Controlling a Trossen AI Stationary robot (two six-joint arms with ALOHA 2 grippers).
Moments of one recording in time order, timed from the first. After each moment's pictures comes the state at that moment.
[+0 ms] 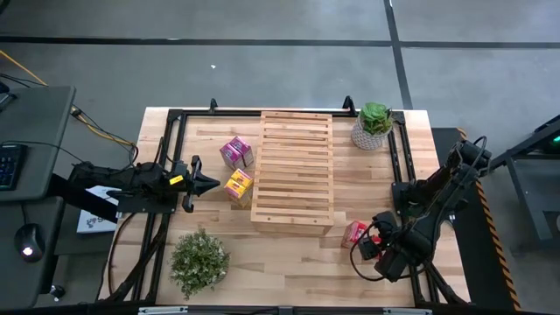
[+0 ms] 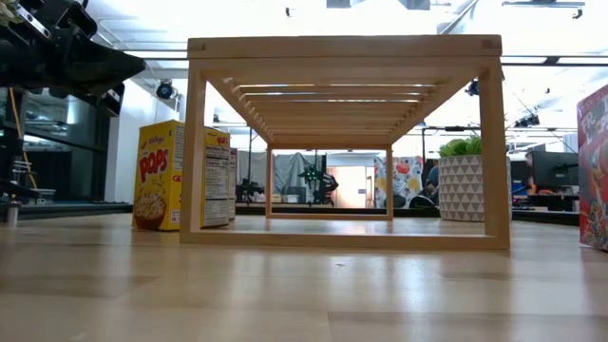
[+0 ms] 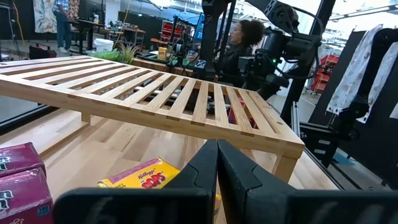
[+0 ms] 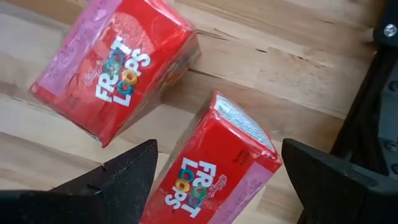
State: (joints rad) left arm -0.15 0.00 0.02 0.02 -0.17 -0.18; right arm 0.91 1.47 1.11 -1.22 0.14 2.16
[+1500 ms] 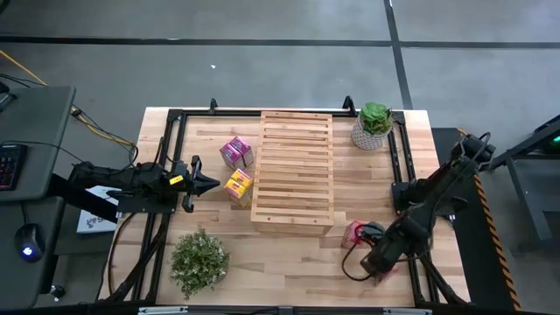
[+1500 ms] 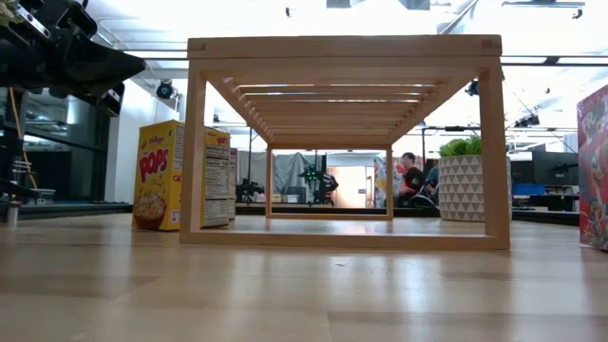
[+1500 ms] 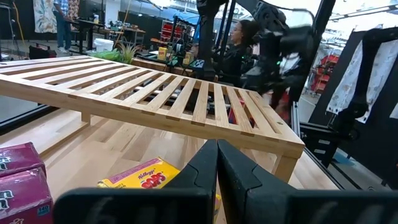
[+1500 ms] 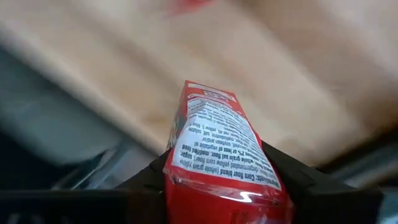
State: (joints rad) left arm -0.15 0.00 0.02 0.02 -0.17 -0.18; right arm 0.83 1.36 0.99 -0.87 -0.17 1.70
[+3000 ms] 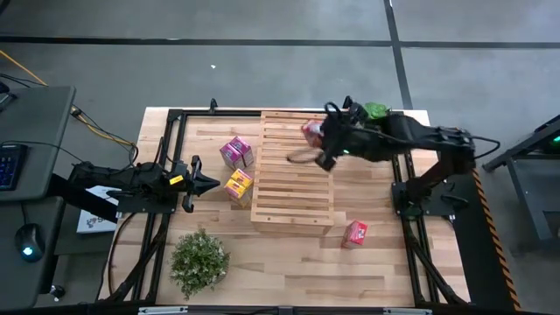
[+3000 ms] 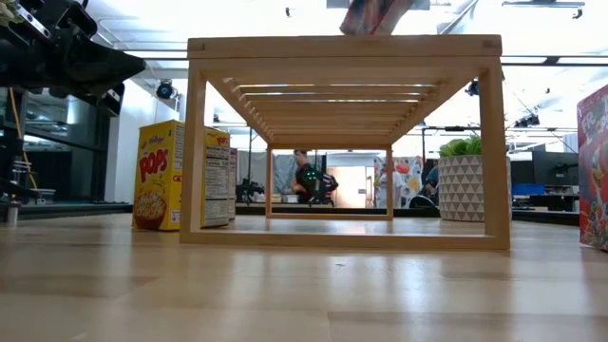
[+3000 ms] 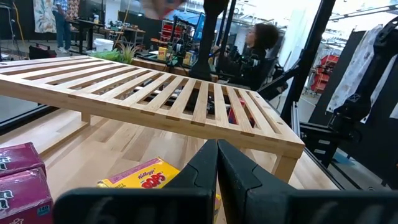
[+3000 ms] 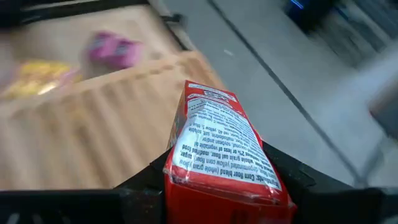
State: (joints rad) left arm -0.15 0.00 0.02 0.02 -0.17 -0.18; right arm 0.06 1.59 1.96 -1.33 0.69 0.39
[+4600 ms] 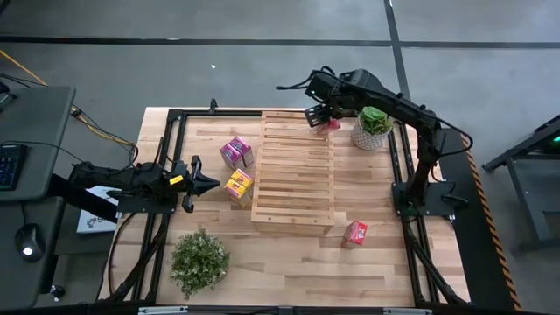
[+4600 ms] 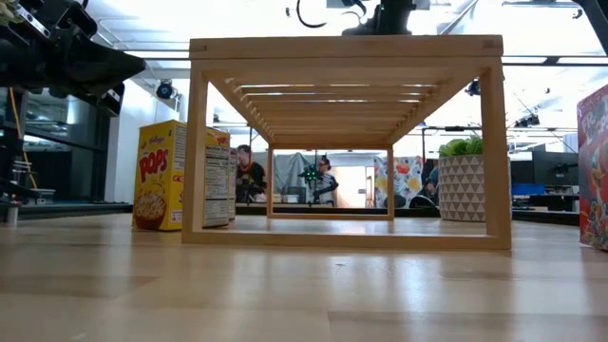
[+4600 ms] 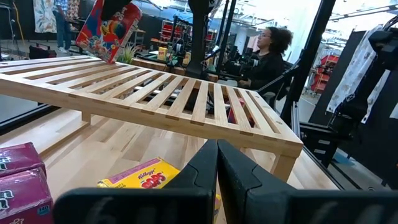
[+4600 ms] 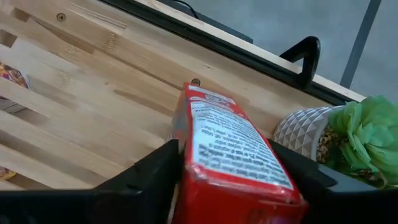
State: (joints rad) left arm -0.15 0.00 0.02 0.02 -0.17 -0.18; right arm -0.43 1.83 2.06 -1.50 0.31 0.67
